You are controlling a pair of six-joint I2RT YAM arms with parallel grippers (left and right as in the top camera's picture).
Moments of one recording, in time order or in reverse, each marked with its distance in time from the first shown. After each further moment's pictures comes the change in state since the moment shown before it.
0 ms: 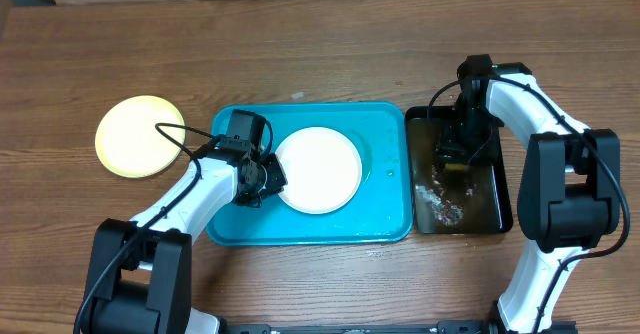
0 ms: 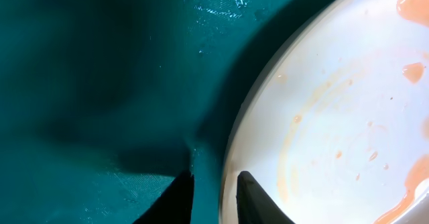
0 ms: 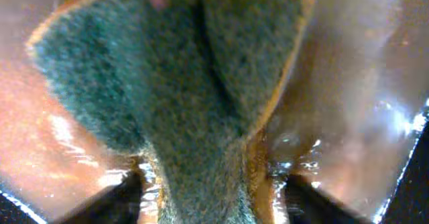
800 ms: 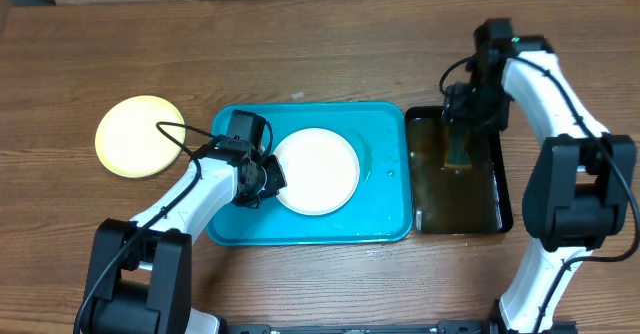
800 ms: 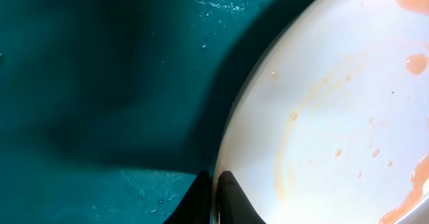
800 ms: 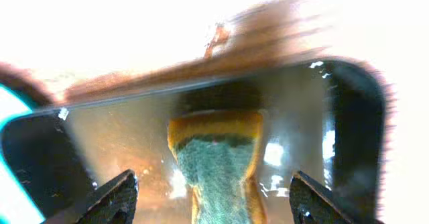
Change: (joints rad) left arm 0.000 0.000 0.000 -0.014 -0.007 0.039; right arm -0.047 0.000 0.227 -0.018 -0.024 -0.018
